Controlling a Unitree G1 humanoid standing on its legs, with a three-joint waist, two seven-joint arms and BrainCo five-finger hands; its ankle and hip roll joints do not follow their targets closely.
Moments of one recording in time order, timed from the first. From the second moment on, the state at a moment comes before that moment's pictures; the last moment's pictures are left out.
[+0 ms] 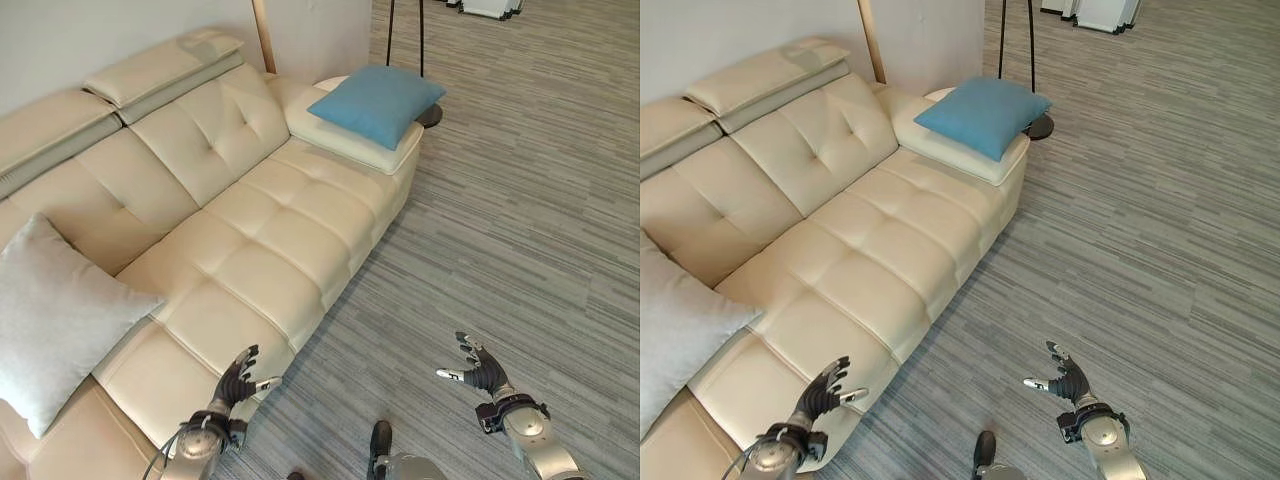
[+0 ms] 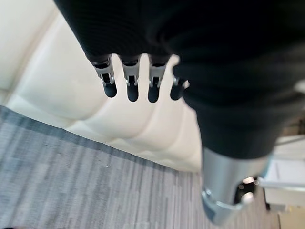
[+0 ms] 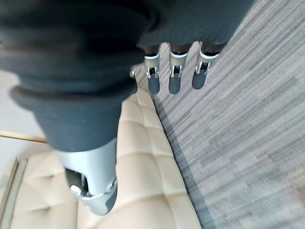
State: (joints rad) left arm 0.11 0.36 -0.23 0.54 -0.18 -0.20 0.01; right arm 0.06 -0.43 0.18 0.49 0.09 -0.15 -0.04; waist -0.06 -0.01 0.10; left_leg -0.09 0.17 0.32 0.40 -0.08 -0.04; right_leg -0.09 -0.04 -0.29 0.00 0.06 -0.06
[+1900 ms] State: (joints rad) left arm 0.10 0.32 -0.23 0.59 -0.18 -0.19 0.04; right arm 0.00 -0.40 0.21 0.55 0.16 -0.15 -0.06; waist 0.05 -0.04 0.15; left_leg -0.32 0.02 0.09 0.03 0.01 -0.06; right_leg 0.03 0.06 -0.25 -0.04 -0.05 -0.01
